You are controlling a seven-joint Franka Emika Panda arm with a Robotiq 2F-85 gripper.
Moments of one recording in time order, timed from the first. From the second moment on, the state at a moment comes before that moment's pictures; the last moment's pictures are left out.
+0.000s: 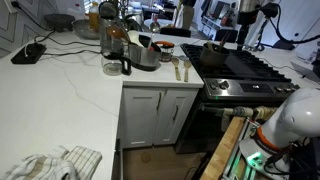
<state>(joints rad) -0.10 -0.53 -0.11 -2.19 -0.31 1.49 -0.36</state>
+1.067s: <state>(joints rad) -0.10 -0.43 -0.06 -2.16 -0.32 1.65 0.00</state>
